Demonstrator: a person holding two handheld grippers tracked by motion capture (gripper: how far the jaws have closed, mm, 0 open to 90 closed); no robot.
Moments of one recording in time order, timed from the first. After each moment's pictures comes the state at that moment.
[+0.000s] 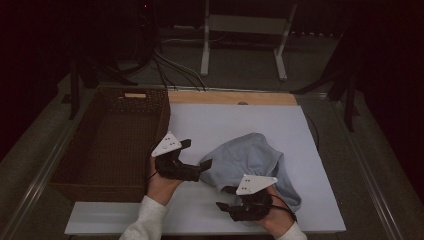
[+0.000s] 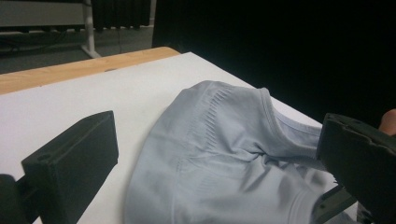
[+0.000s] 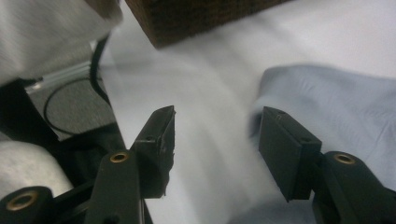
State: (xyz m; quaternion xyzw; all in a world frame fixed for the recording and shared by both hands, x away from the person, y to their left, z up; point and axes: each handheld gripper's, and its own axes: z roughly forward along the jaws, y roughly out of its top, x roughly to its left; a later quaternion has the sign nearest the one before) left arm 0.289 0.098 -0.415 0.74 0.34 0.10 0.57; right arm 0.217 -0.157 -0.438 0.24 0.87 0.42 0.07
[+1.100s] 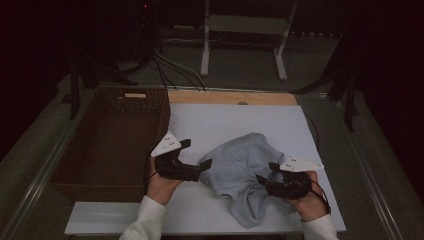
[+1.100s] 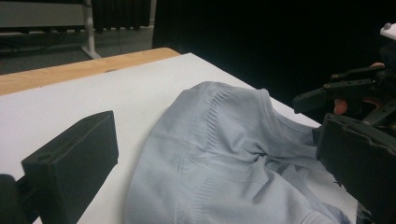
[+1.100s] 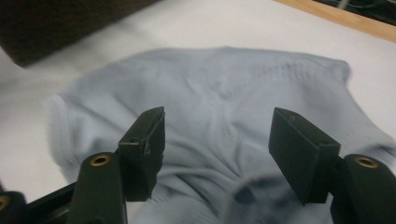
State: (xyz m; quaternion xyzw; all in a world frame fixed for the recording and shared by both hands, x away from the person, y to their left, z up) left arm 0.289 0.098 -0.415 0.74 0.34 0.10 0.57; right arm 0.250 -0.251 -0.430 0.38 0.81 0.40 0.18
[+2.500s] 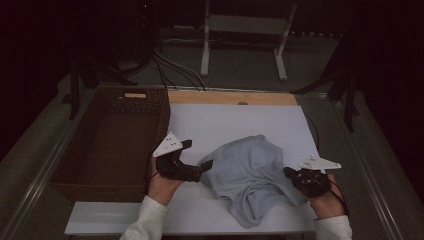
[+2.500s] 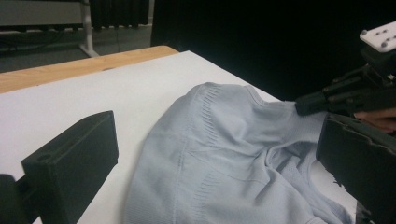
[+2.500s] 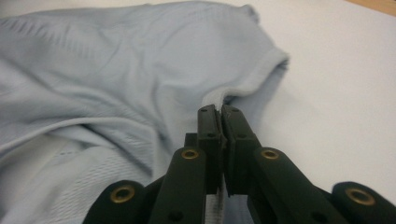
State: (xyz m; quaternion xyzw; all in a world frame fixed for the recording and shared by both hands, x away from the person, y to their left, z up) left arm 0.289 0.095 -0.416 0.75 0.33 0.10 0.57; right arm 0.257 -0.304 -0.443 0.45 0.80 0.33 0.21
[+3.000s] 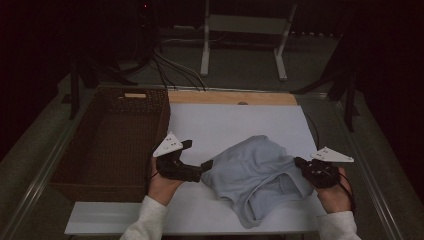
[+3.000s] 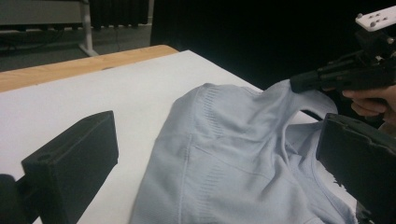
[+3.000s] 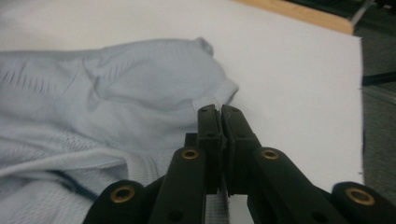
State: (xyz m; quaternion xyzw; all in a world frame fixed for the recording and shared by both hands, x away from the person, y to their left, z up) left arm 0.289 0.096 -0.416 0.74 0.33 0.10 0.57; right arm 0.273 -0.328 -0.435 0.48 0.77 0.34 0.26
